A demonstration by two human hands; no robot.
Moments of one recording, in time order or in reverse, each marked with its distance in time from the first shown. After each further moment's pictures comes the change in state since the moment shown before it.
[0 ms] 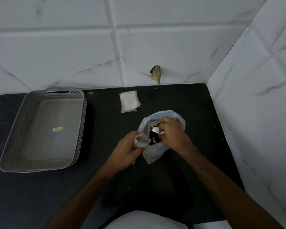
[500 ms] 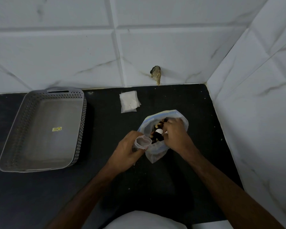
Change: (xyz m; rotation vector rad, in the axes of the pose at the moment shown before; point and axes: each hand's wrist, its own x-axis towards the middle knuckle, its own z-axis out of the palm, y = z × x) left_hand -0.004 0.005 0.000 0.003 0.031 0.053; right_hand -0.013 0.010 0.008 0.072 0.101 0.041
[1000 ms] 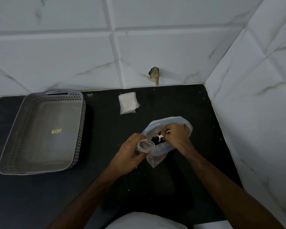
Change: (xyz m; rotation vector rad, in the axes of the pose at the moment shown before) left_hand 0.001 0.006 0.008 0.004 -0.025 0.054; right_hand 0.003 0.005 0.006 0.174 -0.058 0.257
